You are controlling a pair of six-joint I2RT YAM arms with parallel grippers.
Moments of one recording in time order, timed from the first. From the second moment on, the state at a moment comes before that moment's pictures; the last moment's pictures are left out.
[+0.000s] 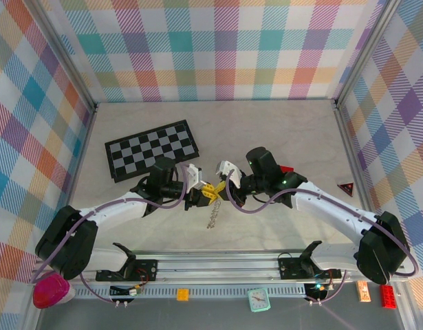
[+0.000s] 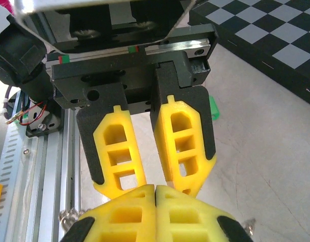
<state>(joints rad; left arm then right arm) -0.57 1.32 0.59 0.28 0.95 0.22 0.75 1.24 0.87 -0.30 -0.61 -0.27</state>
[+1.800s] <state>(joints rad) -0.66 1.16 0.61 0.05 0.67 0.51 0.73 1.15 0.72 -0.31 -0.68 -0.39</state>
